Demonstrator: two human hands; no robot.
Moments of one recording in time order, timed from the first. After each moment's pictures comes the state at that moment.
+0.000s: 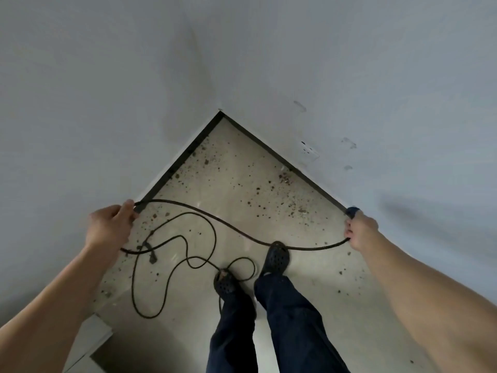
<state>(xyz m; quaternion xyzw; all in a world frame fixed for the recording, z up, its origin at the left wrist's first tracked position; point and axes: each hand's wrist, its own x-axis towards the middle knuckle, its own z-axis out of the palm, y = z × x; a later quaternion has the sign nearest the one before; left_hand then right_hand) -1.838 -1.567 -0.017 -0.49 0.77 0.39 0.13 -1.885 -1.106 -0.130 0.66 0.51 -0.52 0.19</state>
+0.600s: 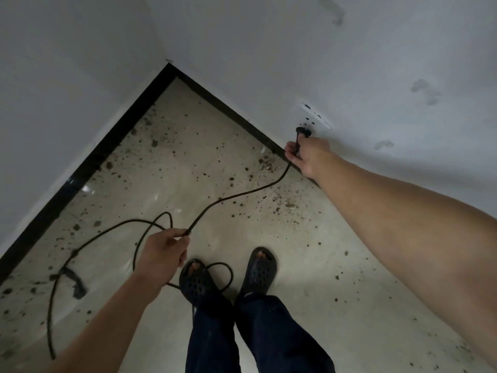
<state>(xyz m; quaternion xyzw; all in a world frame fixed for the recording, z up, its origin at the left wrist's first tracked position) -1.830 -1.462 -0.290 -0.37 0.71 0.52 0.31 -2.029 -1.193 -0.328 0.54 0.57 -0.60 0.17</state>
